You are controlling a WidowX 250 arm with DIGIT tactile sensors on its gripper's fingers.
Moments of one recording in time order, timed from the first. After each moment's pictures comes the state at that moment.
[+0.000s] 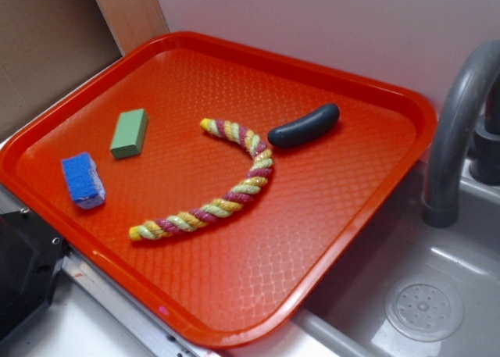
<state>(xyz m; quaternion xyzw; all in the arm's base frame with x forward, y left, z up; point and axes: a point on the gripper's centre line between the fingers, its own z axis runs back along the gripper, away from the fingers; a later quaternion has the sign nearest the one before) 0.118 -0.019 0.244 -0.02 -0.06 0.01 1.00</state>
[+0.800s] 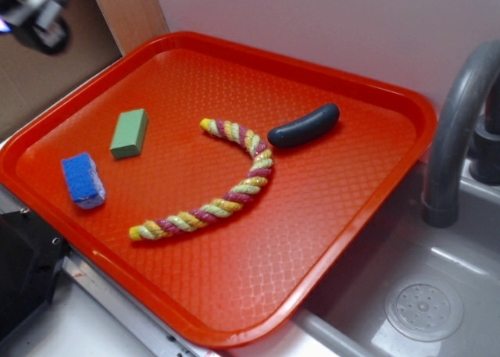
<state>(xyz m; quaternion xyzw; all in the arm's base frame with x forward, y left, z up) 0.159 -0.033 0.184 0.02 -0.10 0.02 0.99</state>
